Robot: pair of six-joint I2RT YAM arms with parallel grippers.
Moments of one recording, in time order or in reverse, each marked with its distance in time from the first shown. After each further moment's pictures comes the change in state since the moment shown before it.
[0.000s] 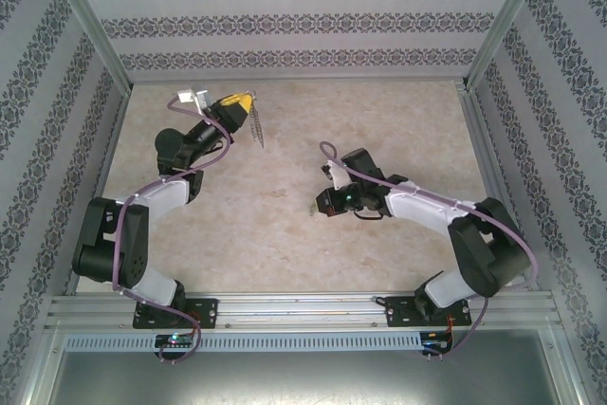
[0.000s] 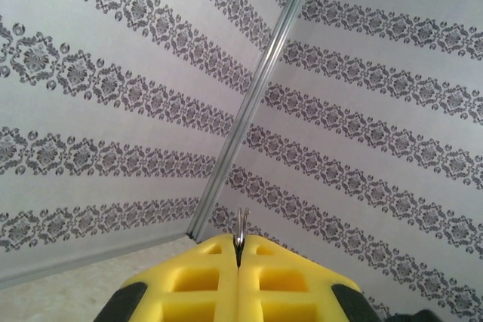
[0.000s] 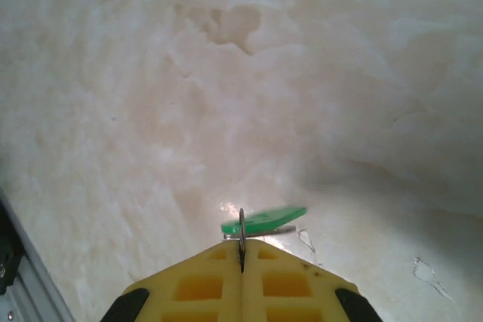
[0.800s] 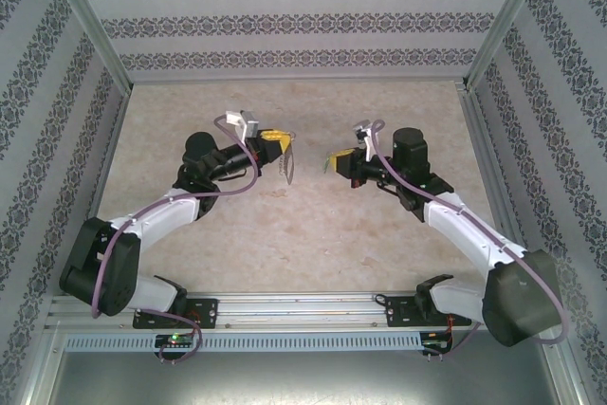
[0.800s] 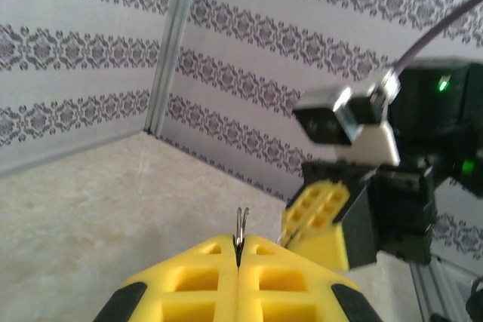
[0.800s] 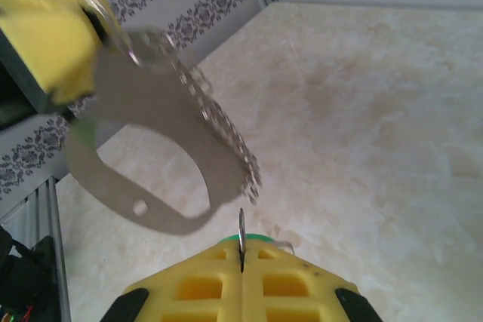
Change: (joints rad) left arm -0.231 -0.137 -0.035 -0.486 0.050 0.389; right arm -0.200 -0.286 -0.024 0.303 -0.198 -0.105
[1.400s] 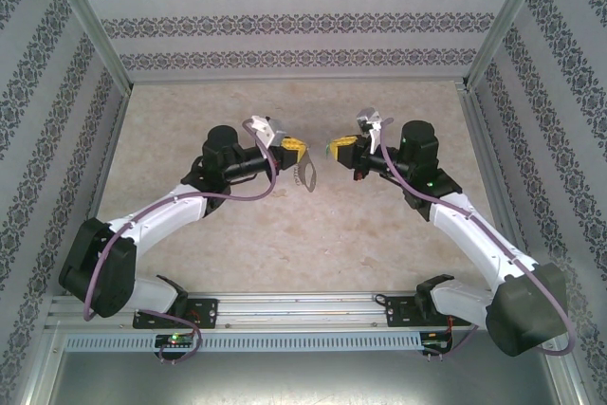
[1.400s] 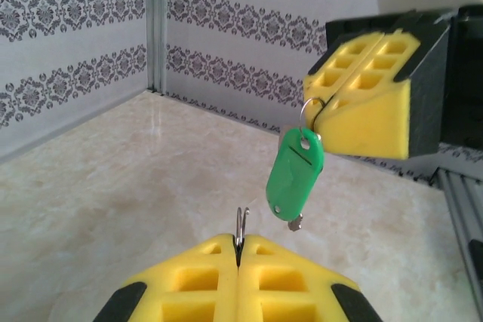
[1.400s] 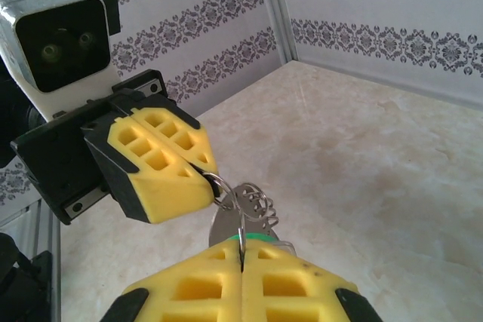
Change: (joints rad) left arm -0.115 -0.002 0.115 -0.328 -0.100 0.298; right arm 0.003 -0.041 0.068 0.021 -0.034 -0.056
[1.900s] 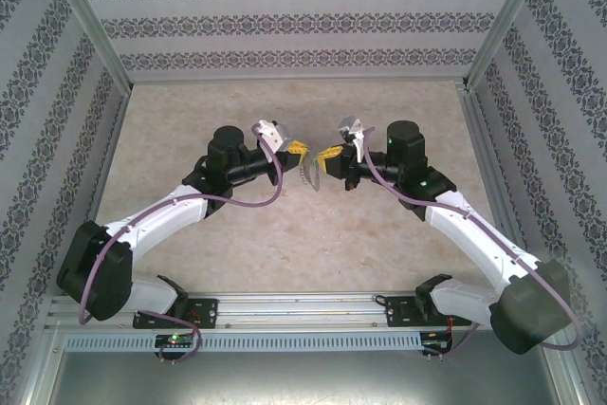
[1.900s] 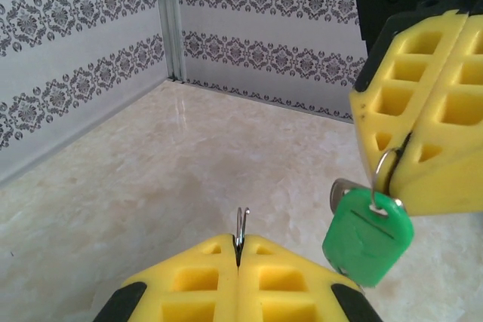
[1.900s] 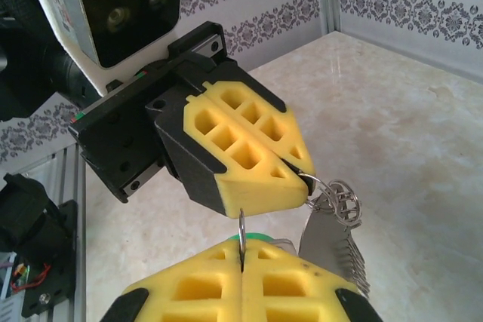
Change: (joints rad) left arm -0.035 -0.018 0.020 -0.098 -0.084 0.137; right arm 0.101 0.010 0.064 -0.164 0.008 -0.128
